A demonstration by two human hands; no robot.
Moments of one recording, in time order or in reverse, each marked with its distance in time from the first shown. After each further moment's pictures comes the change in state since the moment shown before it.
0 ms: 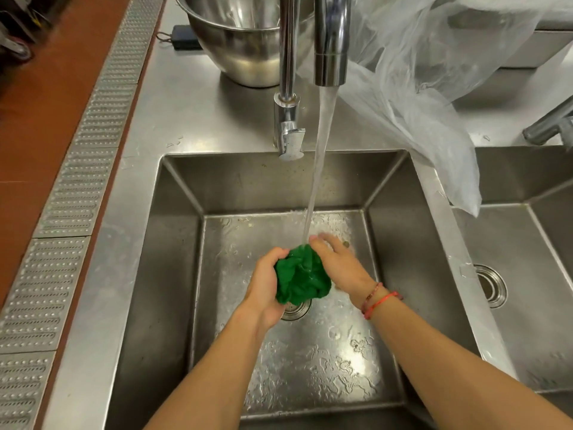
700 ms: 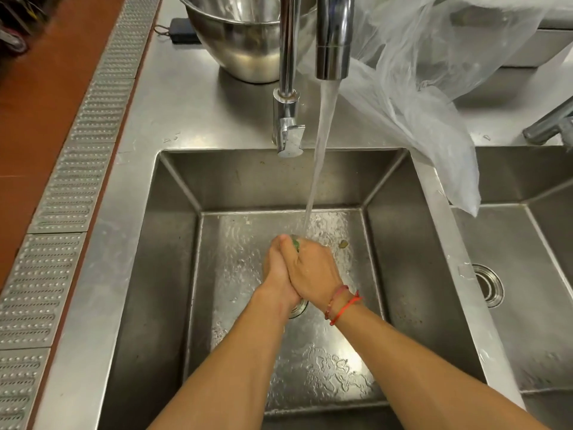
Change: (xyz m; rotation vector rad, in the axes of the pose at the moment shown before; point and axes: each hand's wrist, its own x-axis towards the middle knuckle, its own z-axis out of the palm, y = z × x) left_hand 0.004 0.004 0.059 -0.406 0.263 0.068; right_hand -0.015 -0.017 0.041 -0.371 0.136 -0.464
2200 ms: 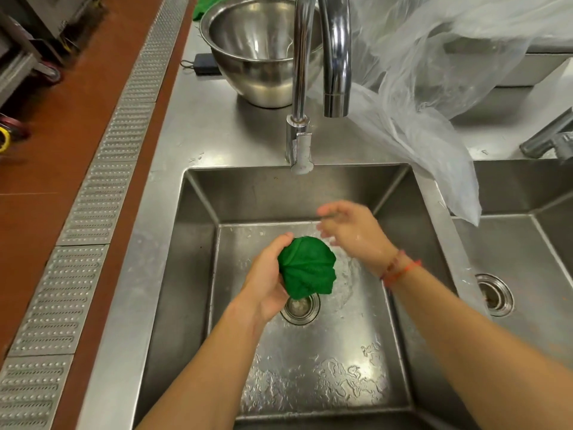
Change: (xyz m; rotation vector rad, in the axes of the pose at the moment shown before) left_hand -0.039 0.061 -0.034 0.449 -0.256 -0.032; right_hand 0.023 -0.023 -0.085 0.400 -0.071 0.117
